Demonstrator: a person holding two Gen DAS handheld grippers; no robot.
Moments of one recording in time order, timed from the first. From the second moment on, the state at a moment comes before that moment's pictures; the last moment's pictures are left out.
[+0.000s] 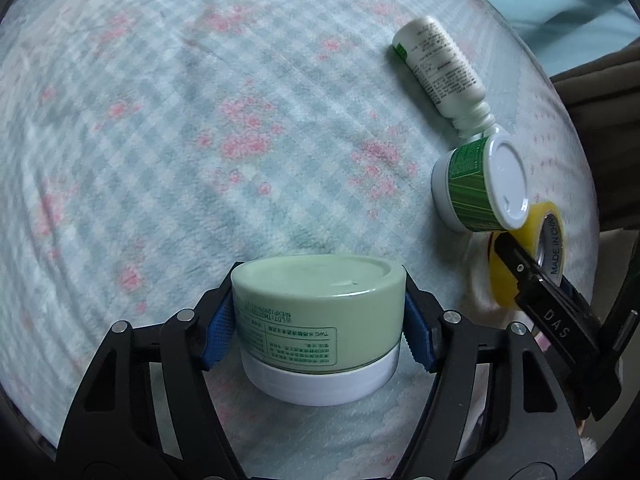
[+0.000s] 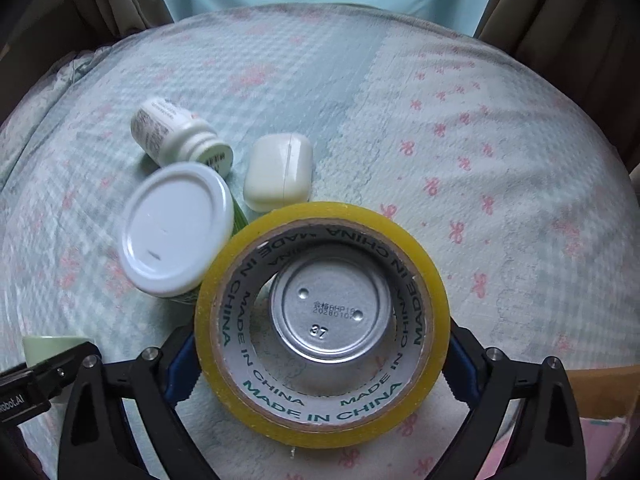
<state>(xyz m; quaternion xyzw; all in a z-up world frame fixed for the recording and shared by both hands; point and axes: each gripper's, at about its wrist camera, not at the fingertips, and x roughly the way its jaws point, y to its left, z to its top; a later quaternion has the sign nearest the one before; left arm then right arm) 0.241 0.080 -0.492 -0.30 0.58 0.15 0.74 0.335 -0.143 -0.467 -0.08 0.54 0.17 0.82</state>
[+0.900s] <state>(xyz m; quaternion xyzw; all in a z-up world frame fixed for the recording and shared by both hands) 0.182 0.011 -0.278 -0.23 0.53 0.03 0.82 0.208 -0.214 -0.265 -0.03 0.50 0.19 0.84</state>
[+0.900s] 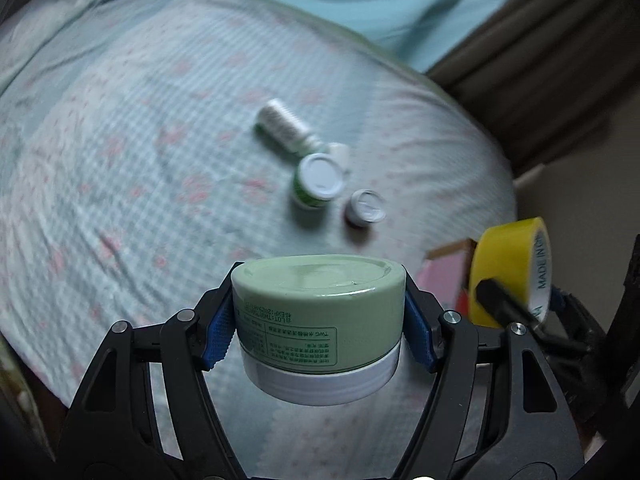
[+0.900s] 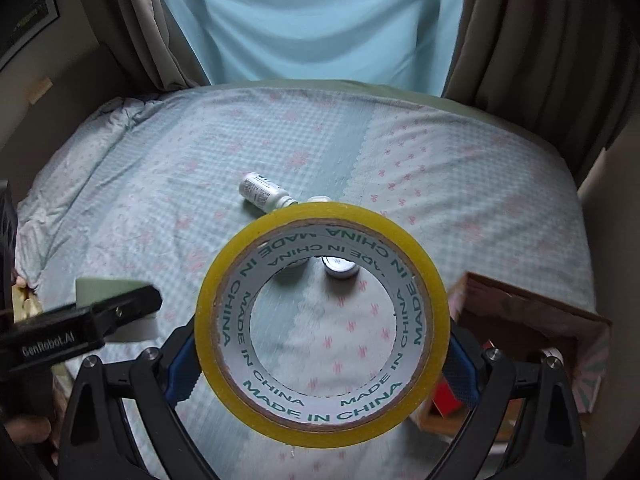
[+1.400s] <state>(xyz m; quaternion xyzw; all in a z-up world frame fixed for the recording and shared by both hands) 0.176 -0.130 -0.242 -0.17 0.55 -0.07 0.81 0.163 -0.373 -0.239 0.02 0.51 0.11 0.86</state>
